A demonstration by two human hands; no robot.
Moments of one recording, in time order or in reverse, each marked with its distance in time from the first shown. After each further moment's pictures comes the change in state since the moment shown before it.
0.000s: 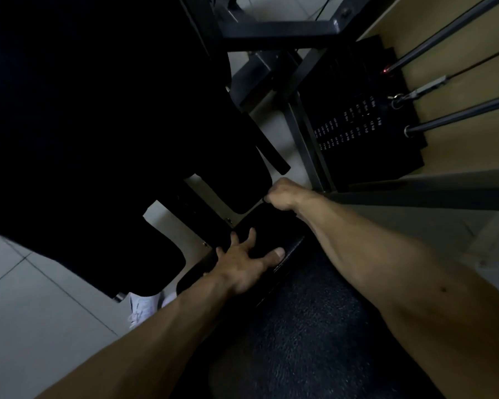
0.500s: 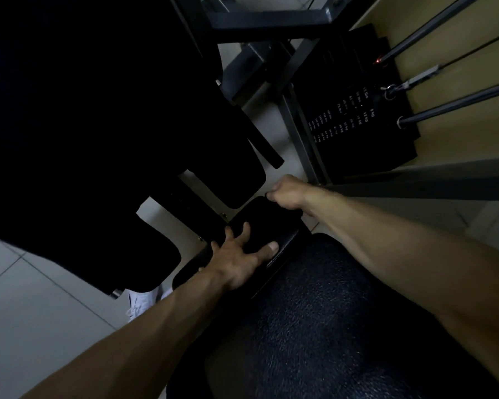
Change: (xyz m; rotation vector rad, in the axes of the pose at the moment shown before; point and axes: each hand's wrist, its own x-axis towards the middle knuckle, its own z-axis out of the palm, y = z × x) left_hand 0.003 -0.003 0.002 0.034 0.025 0.010; right_hand -0.025 0.013 -0.009 0.025 -0.005 -0.017
